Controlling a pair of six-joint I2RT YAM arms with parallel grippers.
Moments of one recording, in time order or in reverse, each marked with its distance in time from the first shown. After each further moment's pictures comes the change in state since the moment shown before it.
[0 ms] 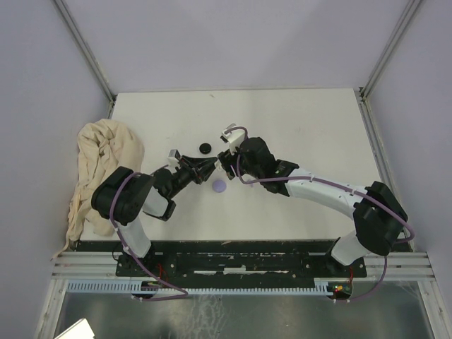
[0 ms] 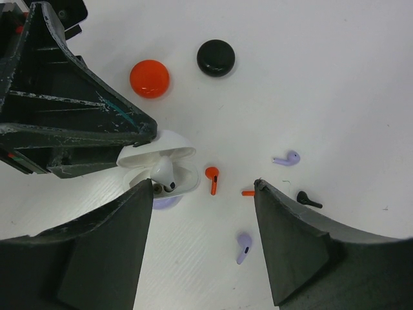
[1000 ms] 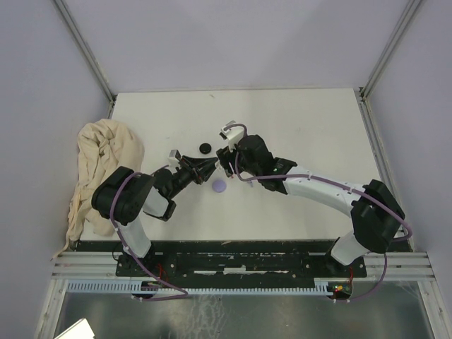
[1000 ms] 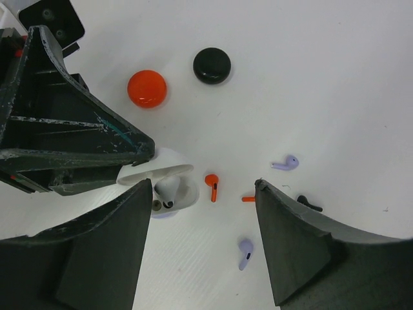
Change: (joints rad) left arm -0.006 0.002 0.000 0.000 -0.002 0.000; right arm 0.000 0.020 0.029 -0.005 0.015 0.026
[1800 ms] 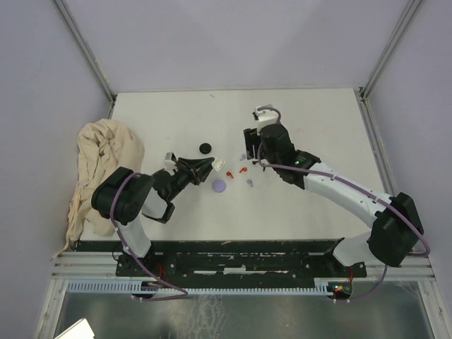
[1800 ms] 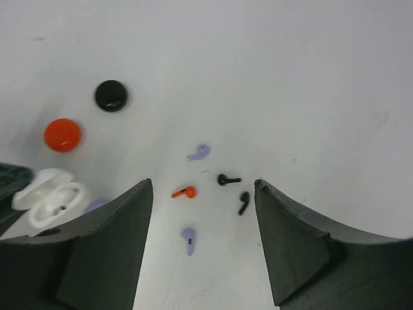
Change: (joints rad) left arm 0.012 0.002 -0.021 0.002 -0.065 0.004; right arm -0.086 -0.131 0.004 -0.094 0.207 0.119
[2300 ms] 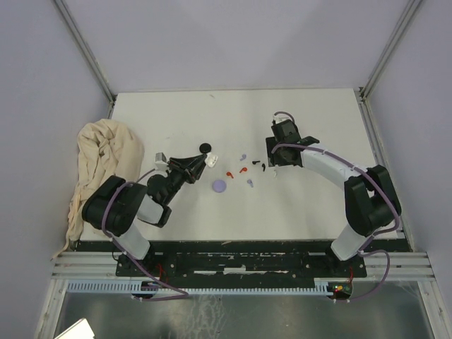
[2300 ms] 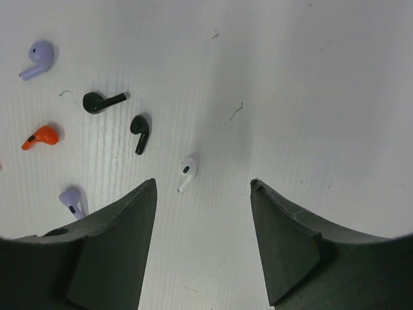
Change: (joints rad) left arm 0.006 -0.105 -0.074 0.001 -0.155 0.085; right arm -0.315 0.232 0.053 -0.356 -0.139 0.100
